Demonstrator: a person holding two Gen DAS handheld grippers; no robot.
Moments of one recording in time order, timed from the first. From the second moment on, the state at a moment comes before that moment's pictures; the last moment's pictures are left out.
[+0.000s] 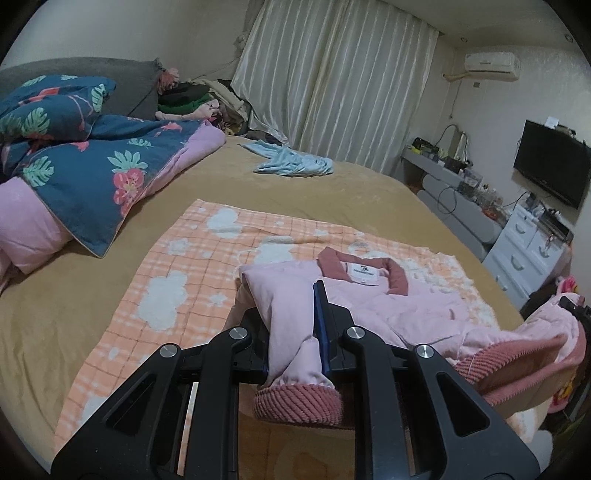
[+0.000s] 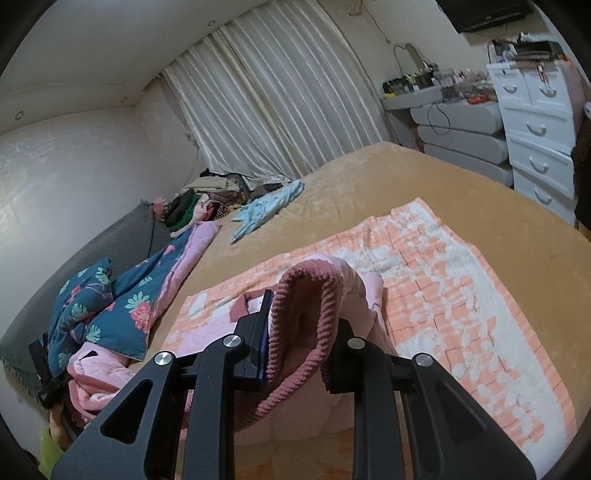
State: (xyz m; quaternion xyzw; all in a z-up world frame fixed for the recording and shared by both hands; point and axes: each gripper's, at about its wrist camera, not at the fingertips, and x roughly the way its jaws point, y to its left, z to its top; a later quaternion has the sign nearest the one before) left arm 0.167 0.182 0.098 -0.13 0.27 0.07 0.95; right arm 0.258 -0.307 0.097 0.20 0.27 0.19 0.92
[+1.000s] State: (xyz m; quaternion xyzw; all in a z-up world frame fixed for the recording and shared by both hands) left arm 0.226 0.184 0.057 -0.10 0.31 0.11 0.94; right arm 0.326 -0.308 0.051 0.26 0.29 0.22 0.90
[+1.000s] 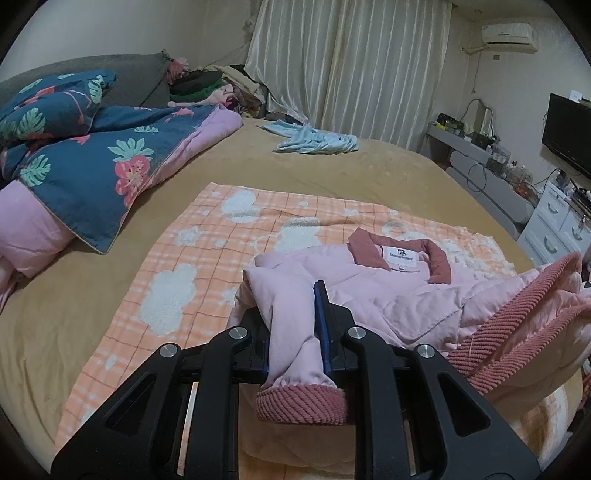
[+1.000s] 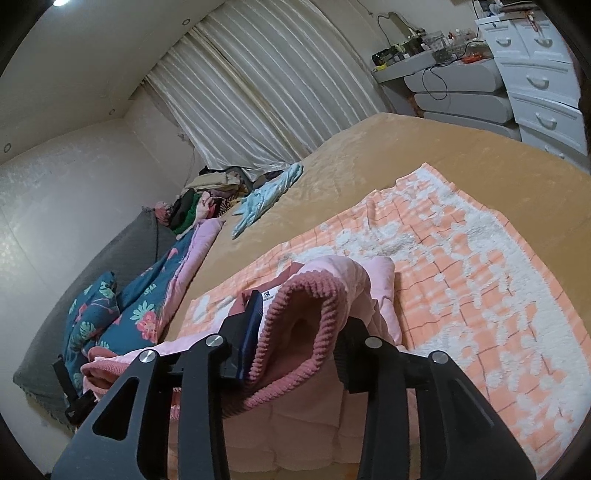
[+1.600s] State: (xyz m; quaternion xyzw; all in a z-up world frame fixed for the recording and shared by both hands) left arm 0.275 0.191 0.034 -0.10 0.34 0.14 0.92; right arm 0.316 -0.322 0.013 0.24 0.27 0.16 0.92
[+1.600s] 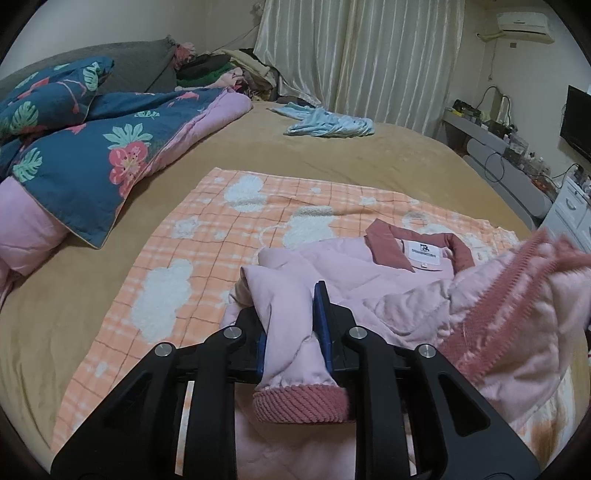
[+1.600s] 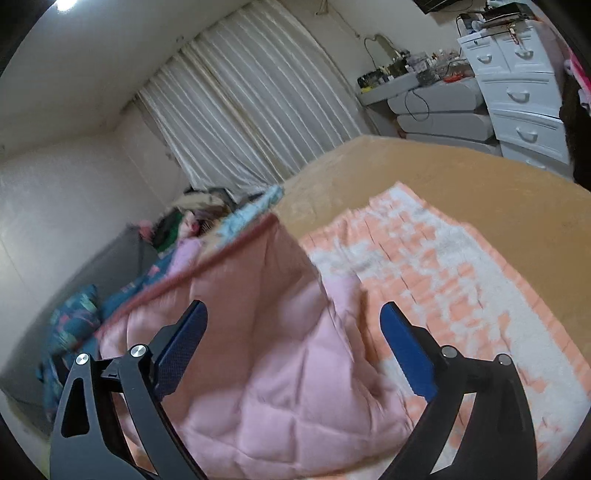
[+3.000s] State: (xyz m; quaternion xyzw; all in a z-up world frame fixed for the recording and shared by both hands) left arm 0.219 0.208 -0.031 -0.11 0.39 0.14 0.90; right arm 0.333 -0.251 -0.048 0.00 0.33 0.12 0.94
